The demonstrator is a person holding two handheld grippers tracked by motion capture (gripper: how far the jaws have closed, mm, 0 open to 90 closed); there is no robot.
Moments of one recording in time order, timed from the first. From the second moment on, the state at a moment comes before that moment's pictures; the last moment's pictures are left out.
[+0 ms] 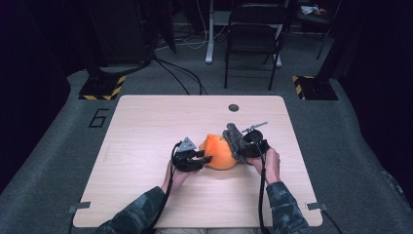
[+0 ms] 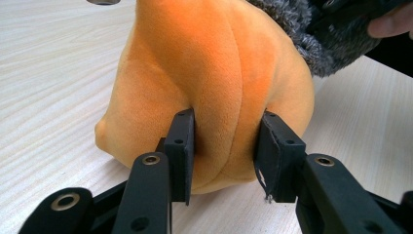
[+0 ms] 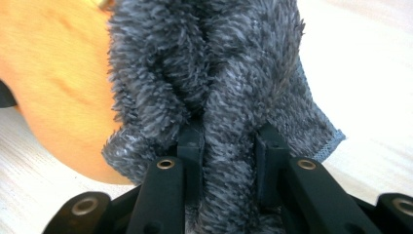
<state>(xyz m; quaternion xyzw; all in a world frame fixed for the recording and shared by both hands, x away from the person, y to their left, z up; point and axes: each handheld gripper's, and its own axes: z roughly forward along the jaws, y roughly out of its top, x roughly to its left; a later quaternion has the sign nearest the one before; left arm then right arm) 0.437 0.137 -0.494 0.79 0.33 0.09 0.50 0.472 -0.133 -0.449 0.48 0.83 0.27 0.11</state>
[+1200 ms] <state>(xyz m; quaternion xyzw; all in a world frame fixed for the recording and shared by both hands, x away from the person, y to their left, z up) 0.433 0.134 -0.492 0.80 0.32 0.10 0.50 0.450 -0.086 -0.387 0.44 0.79 0.41 0.14</state>
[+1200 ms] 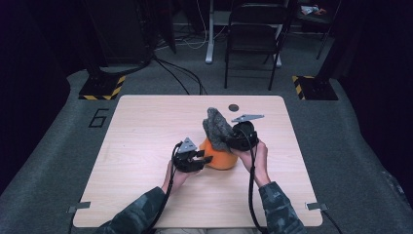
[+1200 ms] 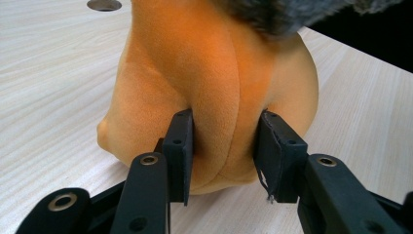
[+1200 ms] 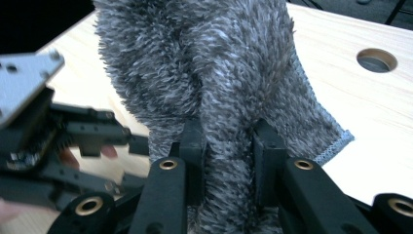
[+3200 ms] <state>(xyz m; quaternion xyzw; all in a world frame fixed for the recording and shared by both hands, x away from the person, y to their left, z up) 0.438 0.139 -0.495 0.80 0.33 0.10 0.49 0.449 -0.129 -0.399 0.46 0.82 0.31 0.15</state>
